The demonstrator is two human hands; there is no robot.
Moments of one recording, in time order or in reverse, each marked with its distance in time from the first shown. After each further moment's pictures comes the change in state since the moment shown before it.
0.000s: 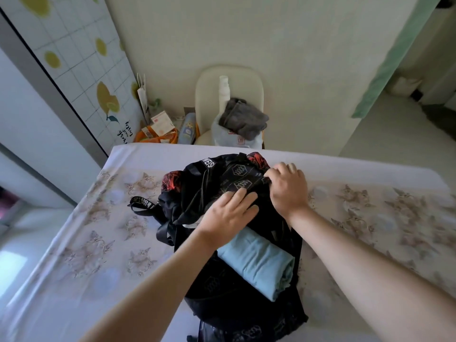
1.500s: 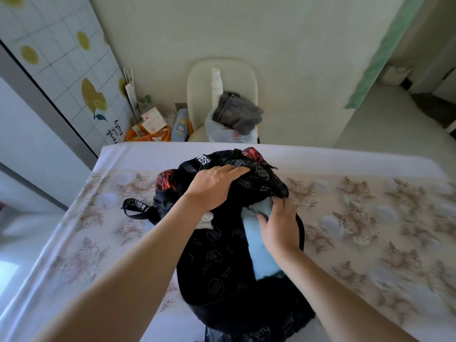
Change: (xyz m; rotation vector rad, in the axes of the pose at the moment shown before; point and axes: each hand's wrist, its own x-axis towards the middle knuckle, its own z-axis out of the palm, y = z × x) left_hand 0.032 -0.078 0.023 -0.349 -0.329 -0.221; right_hand -0.080 -0.047 0.029 0.172 -0.198 0.450
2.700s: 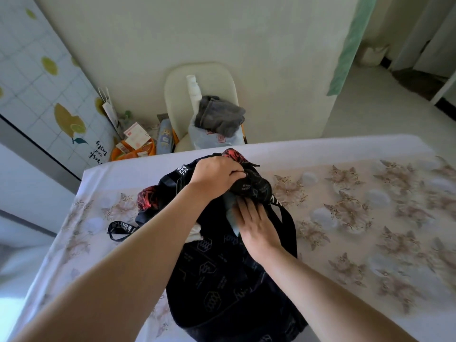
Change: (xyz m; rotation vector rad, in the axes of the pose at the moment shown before) left_hand 0.074 0.029 -0.003 -0.082 -0.051 -0.038; right_hand 0.006 0.007 0.033 -0.427 -0.116 -0.505
